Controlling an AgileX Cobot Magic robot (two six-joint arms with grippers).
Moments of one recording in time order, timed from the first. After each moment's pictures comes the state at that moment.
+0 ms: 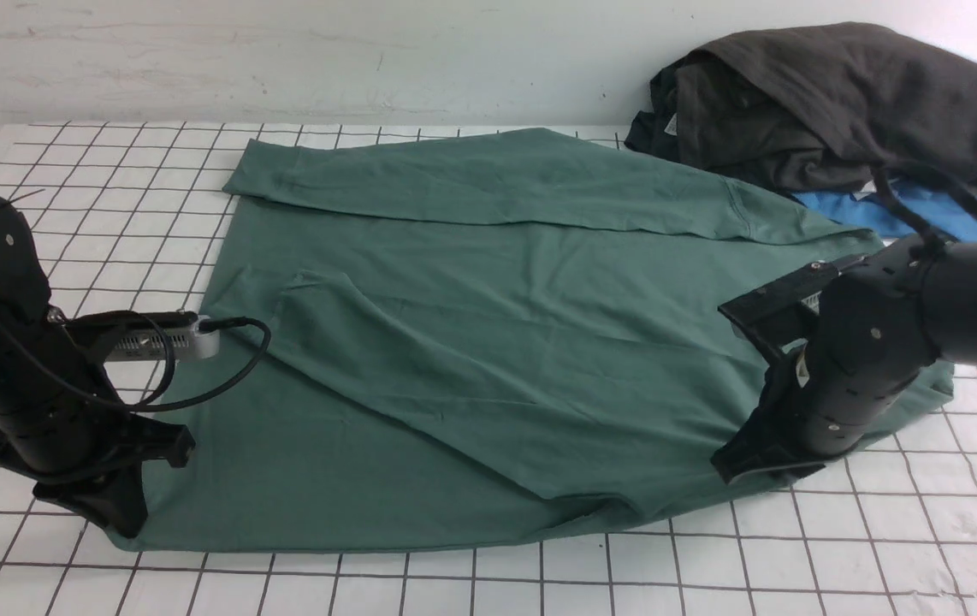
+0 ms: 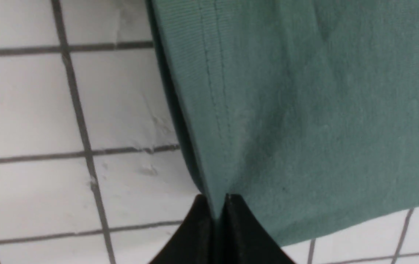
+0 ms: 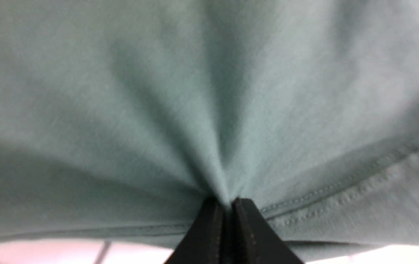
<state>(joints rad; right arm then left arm) 0.37 1.78 -1.06 -0.17 0.79 0.04 0.06 1.79 -1.07 -0.21 1.04 0.21</state>
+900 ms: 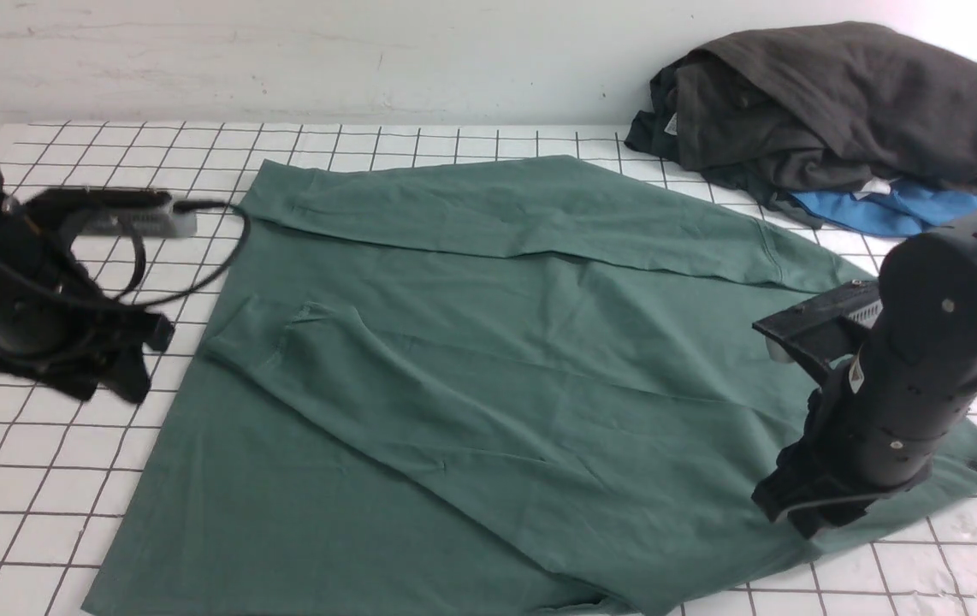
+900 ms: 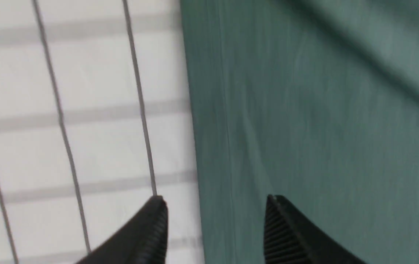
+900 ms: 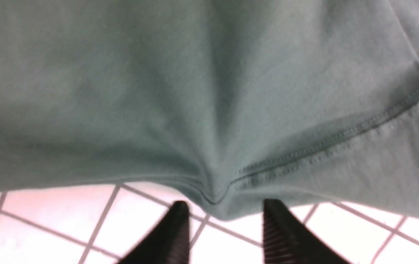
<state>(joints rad) 0.39 1.65 -1.05 -0.04 1.05 -0.06 0.06 1.74 -1.33 -0.20 0.99 0.23</state>
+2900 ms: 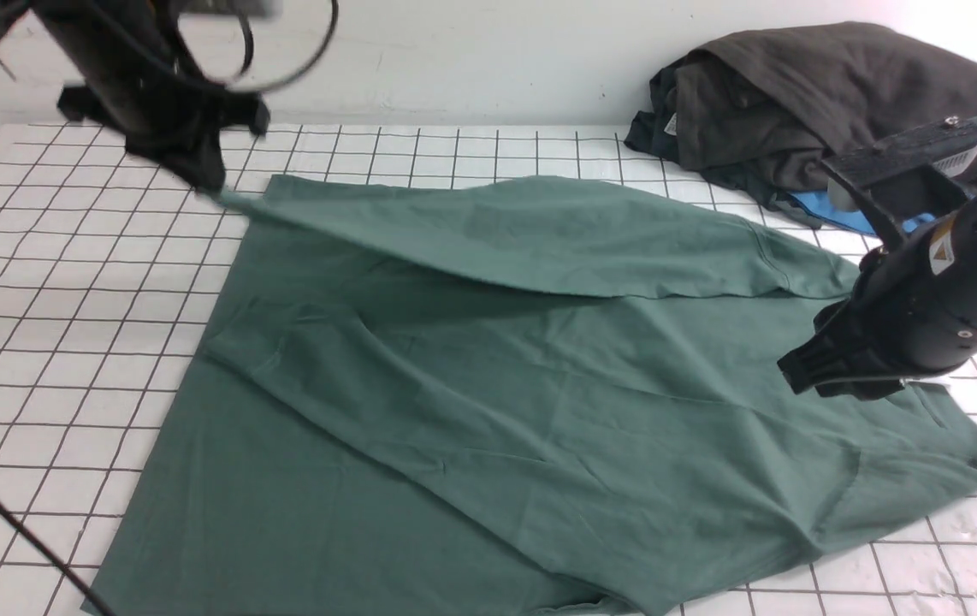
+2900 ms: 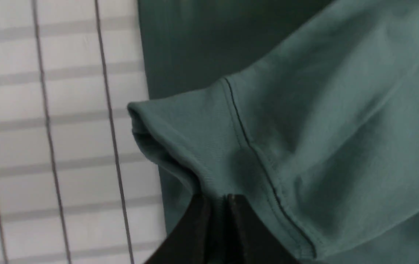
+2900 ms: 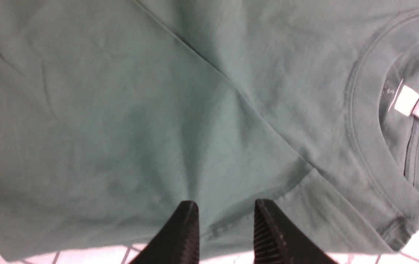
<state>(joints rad) 0.39 1.45 -1.14 -0.10 1.00 0.02 -0.06 2.08 -1.95 -0.11 1.24 0.11</state>
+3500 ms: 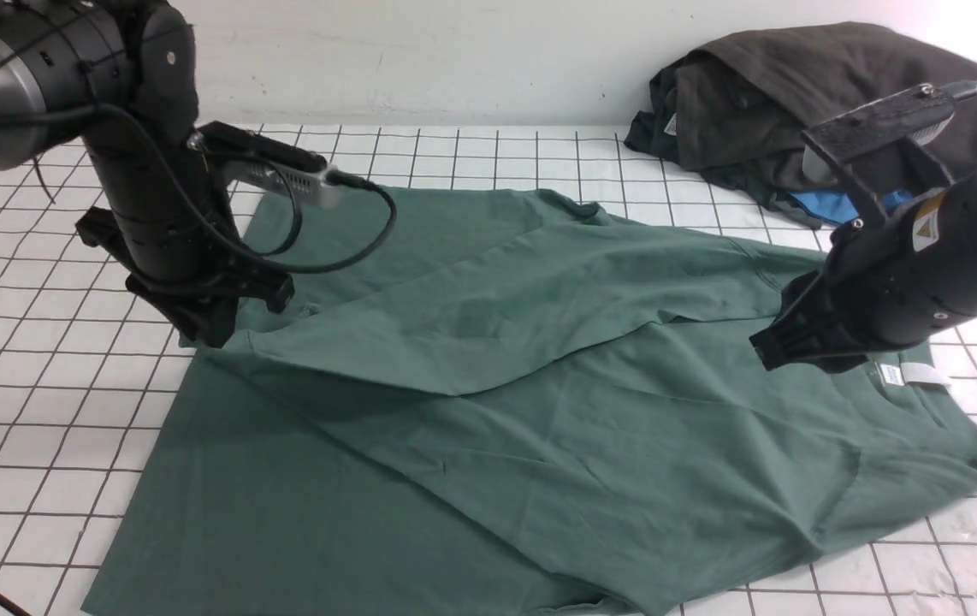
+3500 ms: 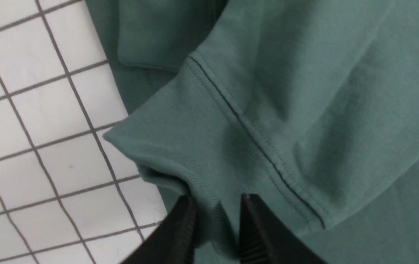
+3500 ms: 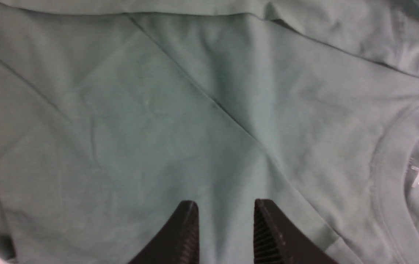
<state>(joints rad) 0.39 1.45 -1.14 0.02 0.88 -0.13 -0.21 1.90 -1.57 0.08 1.21 0.12</state>
